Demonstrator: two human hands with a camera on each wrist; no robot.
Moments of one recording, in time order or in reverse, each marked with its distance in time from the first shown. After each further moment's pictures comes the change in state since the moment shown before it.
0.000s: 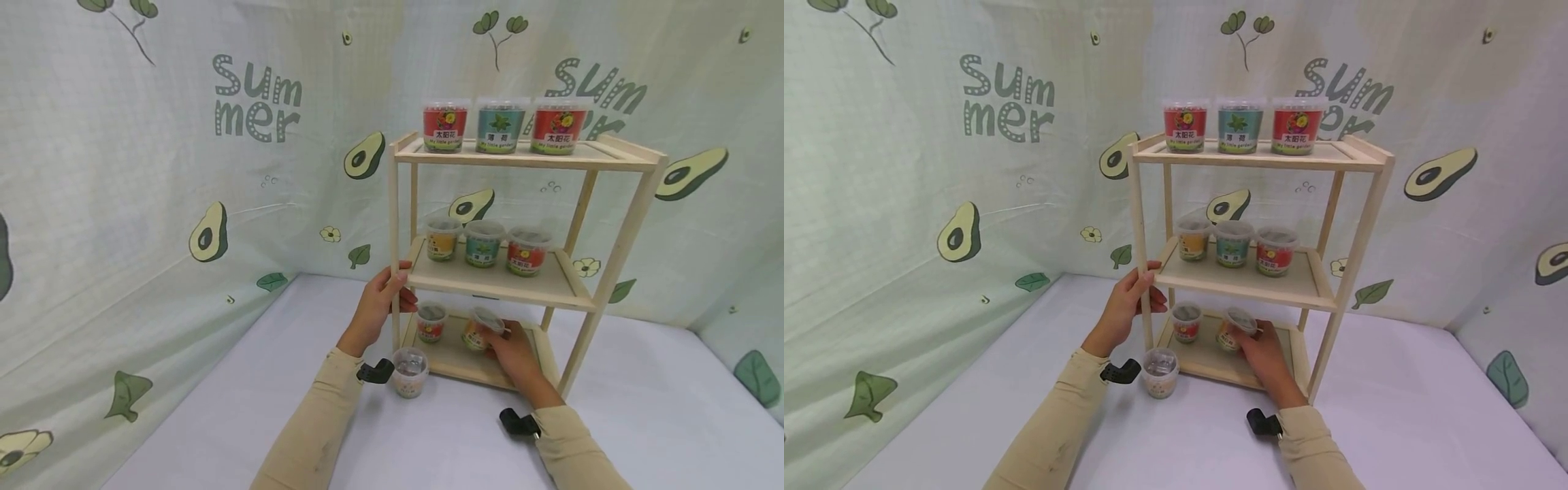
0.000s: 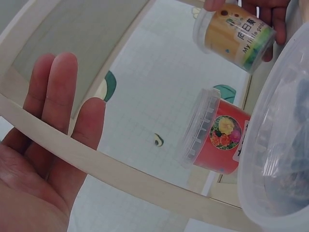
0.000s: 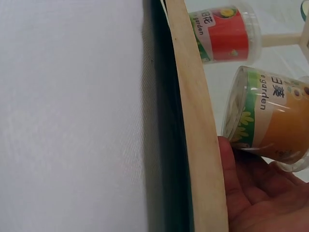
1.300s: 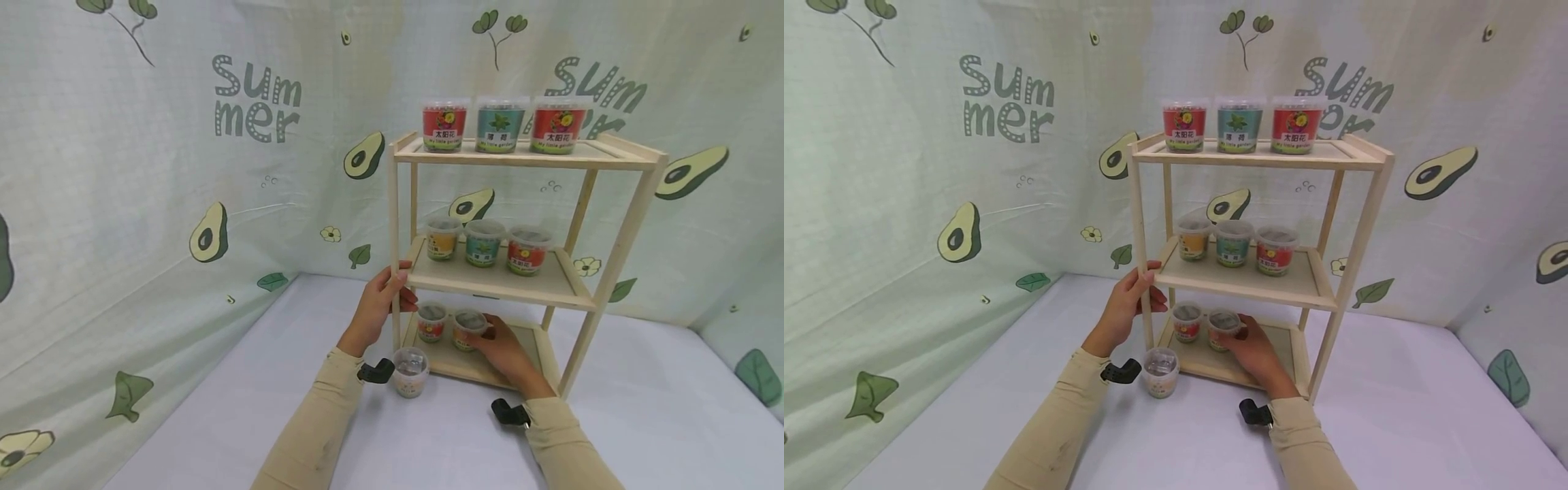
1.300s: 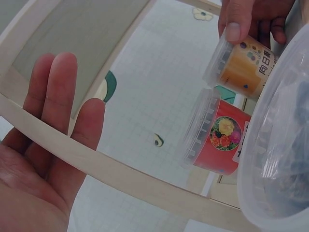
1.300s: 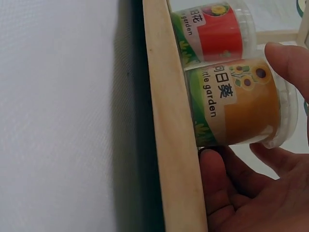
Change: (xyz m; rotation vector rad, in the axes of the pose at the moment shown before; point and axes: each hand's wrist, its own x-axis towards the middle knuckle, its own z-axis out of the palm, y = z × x) left_hand 0.000 -0.001 0.000 -0.005 0.001 0.004; right_hand 0.009 -0.001 0.006 -0.271 -0.142 -0.048
